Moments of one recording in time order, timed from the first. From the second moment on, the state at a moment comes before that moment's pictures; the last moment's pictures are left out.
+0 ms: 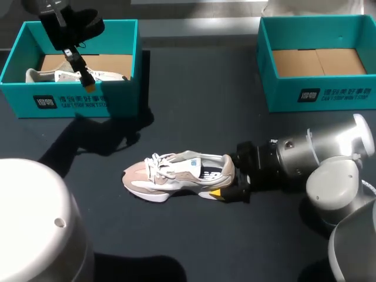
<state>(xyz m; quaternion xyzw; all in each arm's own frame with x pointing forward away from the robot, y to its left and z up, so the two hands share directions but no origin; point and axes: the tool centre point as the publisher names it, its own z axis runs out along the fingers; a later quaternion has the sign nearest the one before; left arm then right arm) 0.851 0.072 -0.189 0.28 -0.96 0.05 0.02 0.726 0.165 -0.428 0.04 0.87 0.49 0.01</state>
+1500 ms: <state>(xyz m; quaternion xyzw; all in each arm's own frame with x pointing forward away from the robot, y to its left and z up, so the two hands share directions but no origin) 0.708 -0.073 -0.245 0.54 -0.84 -0.02 0.04 0.726 0.165 -0.428 0.04 0.87 0.49 0.01</state>
